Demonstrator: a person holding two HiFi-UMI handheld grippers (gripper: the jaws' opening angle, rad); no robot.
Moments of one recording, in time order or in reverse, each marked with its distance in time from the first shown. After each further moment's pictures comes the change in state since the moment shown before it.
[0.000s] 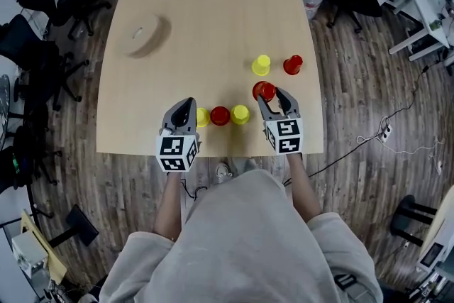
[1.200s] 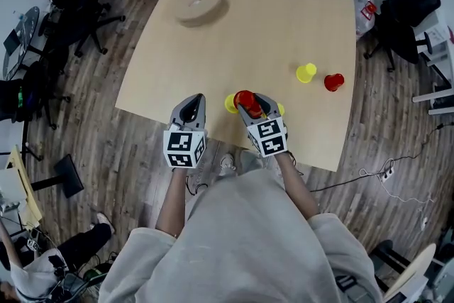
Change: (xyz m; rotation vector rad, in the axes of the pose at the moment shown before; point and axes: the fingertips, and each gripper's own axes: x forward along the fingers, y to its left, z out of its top) left arm -0.093 0.075 -0.030 -0.098 -0.015 0.230; right arm 0.047 0.209 -0.015 -0.172 0.129 0.441
